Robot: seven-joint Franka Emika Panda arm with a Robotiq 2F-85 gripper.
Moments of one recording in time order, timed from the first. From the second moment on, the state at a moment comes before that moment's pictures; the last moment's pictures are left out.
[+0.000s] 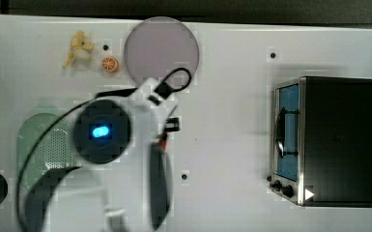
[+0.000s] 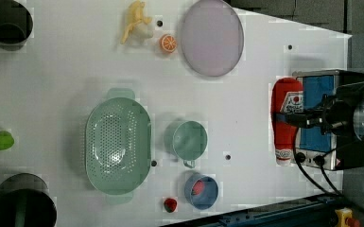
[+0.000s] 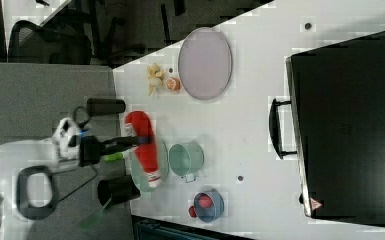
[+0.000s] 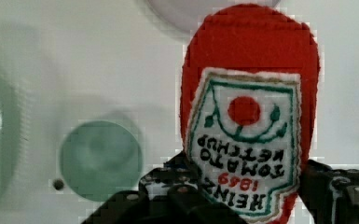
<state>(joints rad) -0.11 -0.17 0.32 -2.17 -0.01 0.46 -0.71</state>
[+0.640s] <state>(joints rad) -0.05 0.01 0.69 -2.17 0.06 0.60 -0.23</state>
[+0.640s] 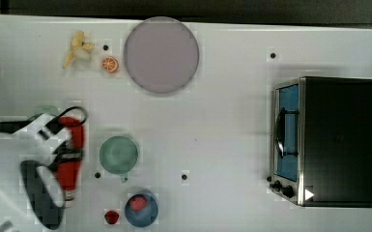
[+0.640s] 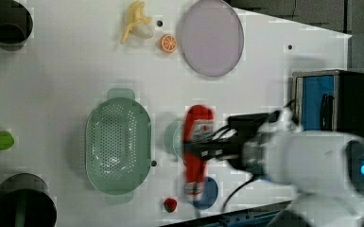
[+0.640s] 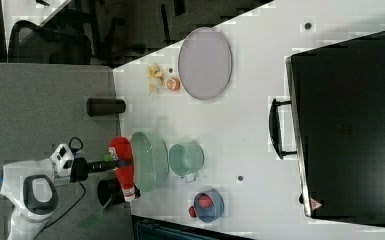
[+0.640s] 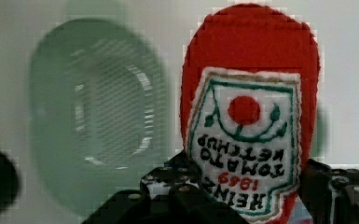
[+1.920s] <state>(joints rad) -0.06 0.34 0.75 -2.18 0.00 0.86 0.14</state>
